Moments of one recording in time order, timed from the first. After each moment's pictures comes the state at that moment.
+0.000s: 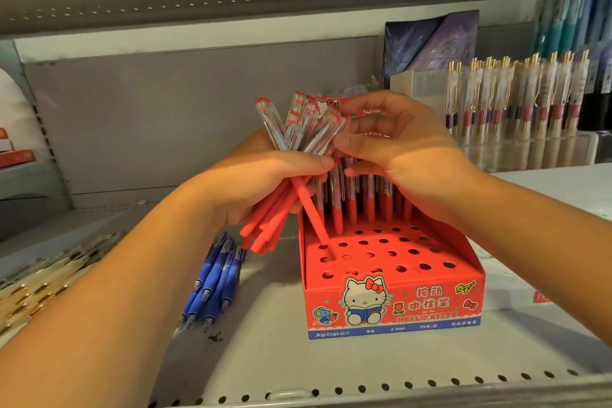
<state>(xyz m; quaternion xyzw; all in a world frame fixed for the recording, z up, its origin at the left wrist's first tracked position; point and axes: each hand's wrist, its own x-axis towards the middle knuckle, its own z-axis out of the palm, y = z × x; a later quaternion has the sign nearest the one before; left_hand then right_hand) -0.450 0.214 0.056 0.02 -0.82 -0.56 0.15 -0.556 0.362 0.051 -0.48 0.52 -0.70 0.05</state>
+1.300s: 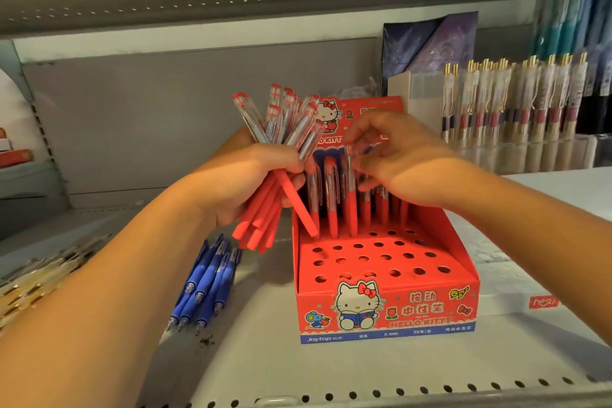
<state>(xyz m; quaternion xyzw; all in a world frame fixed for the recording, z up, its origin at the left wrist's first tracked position) -0.449 0.211 0.056 0.04 -0.78 -0.59 0.22 -0.587 0.361 0.053 -0.49 0.71 -0.51 -0.05</state>
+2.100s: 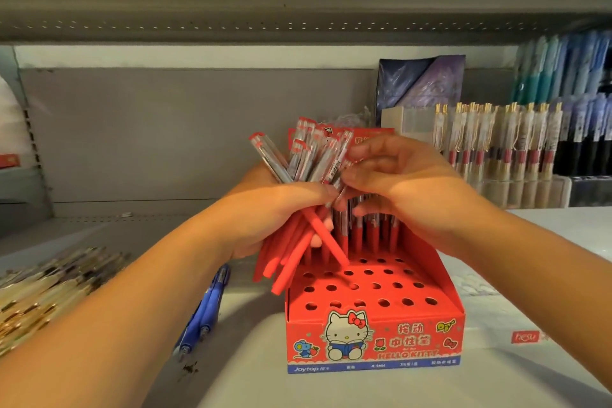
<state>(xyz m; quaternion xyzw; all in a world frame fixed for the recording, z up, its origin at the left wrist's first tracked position) -0.454 0.242 0.049 0.01 -0.75 -0.62 0.21 -0.561 0.378 0.058 -0.45 0.58 -0.67 0.08</state>
